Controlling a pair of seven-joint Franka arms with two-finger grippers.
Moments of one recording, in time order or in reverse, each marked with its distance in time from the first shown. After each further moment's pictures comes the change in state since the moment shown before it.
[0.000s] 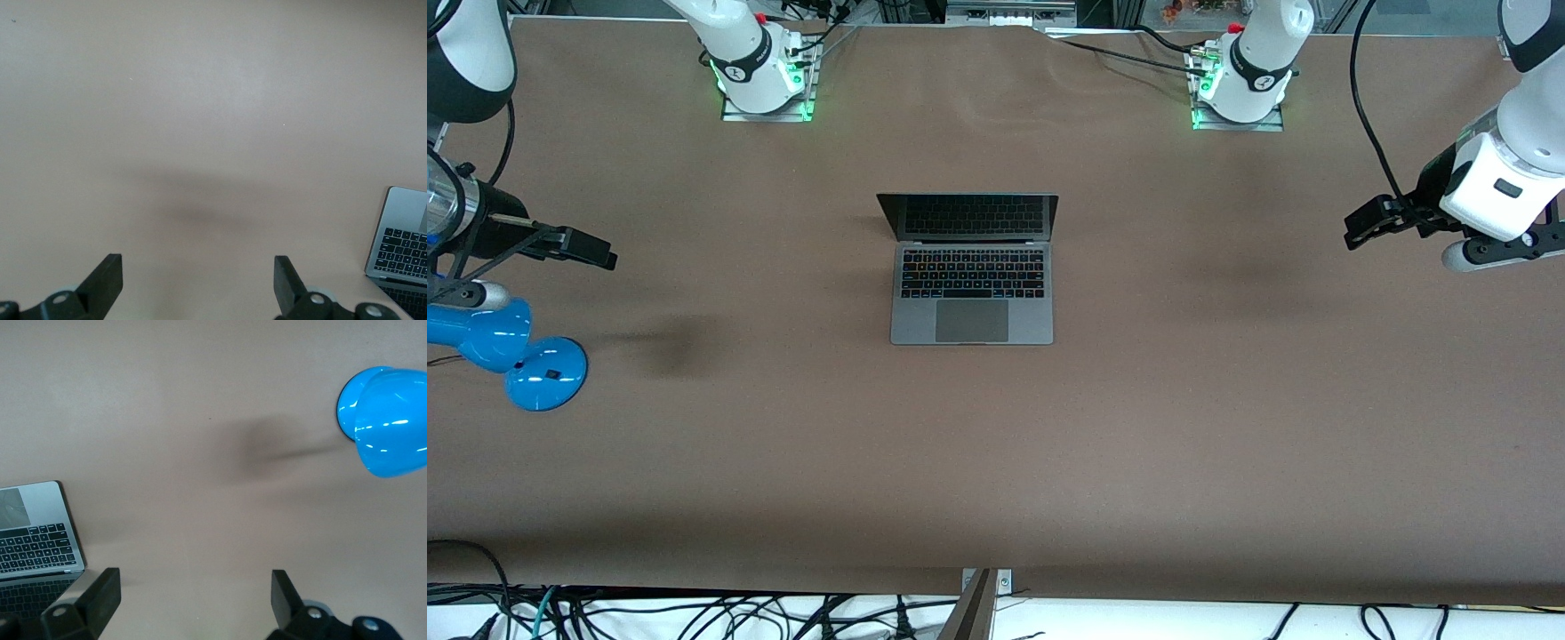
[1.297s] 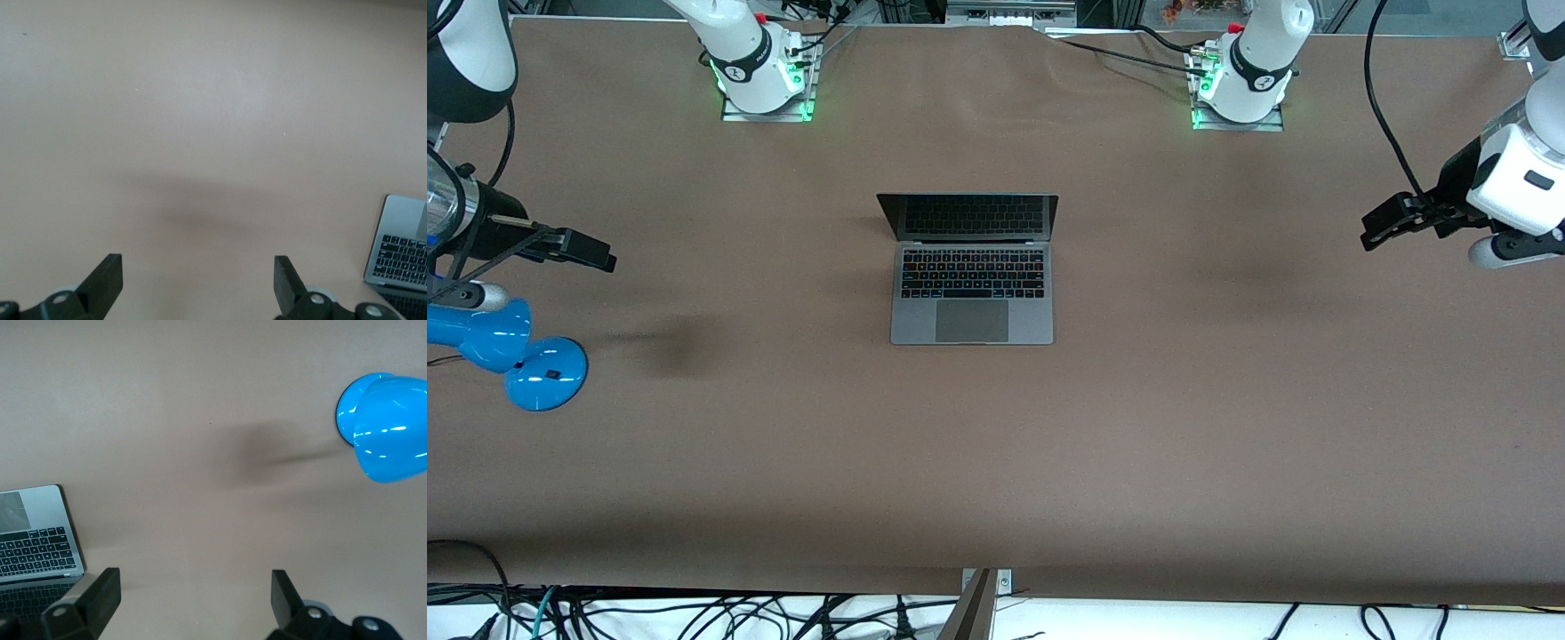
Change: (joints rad) left arm 0.012 0.007 0.005 0.029 0.000 -0.005 0.028; right arm 0.000 0.000 0.001 0.000 -0.003 0.015 -0.004
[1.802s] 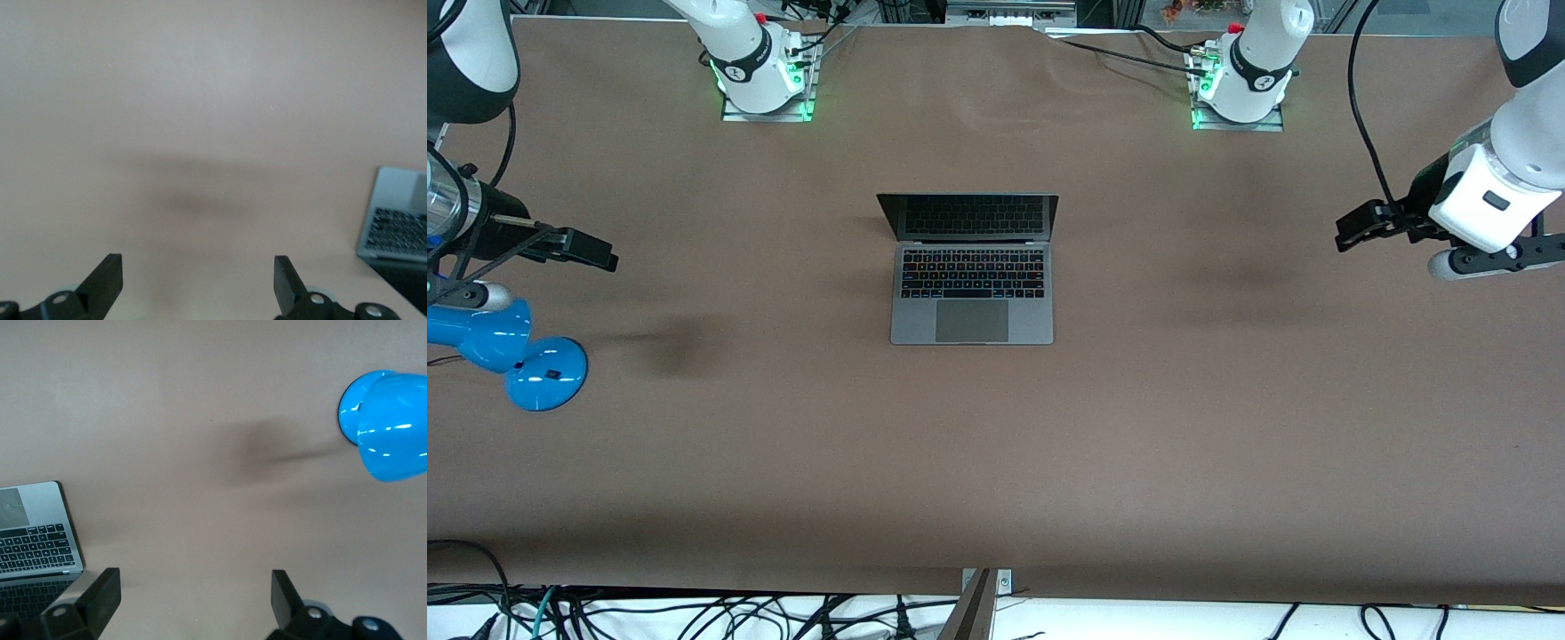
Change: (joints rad) left arm -0.008 0.029 -0.016 -0.001 -0.059 -0.050 0.011; right arm 0.000 0.001 0.003 -0.015 0.001 -0.003 -0.005
